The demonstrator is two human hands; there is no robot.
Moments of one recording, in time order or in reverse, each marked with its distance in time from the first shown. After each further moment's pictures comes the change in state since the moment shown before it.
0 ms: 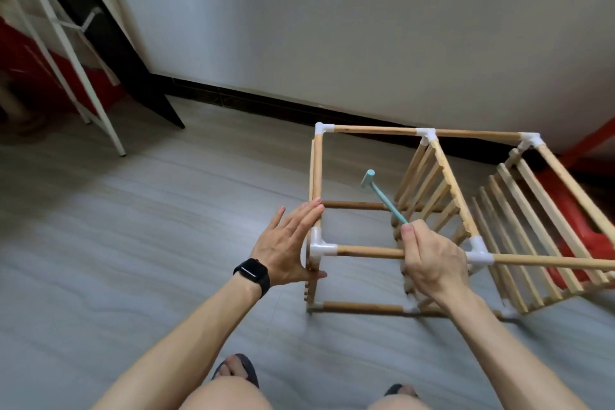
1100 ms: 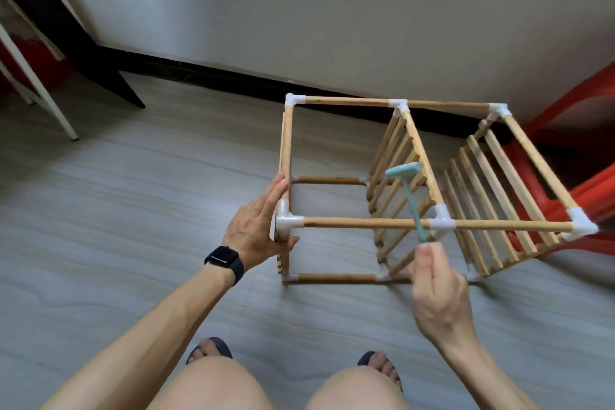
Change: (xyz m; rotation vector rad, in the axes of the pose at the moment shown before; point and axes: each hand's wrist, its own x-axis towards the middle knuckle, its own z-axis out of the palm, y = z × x) left_hand 0.004 0.010 0.015 -0.104 0.113 -0.167; right_hand -0.090 0.011 -0.029 0.379 0.139 0.109
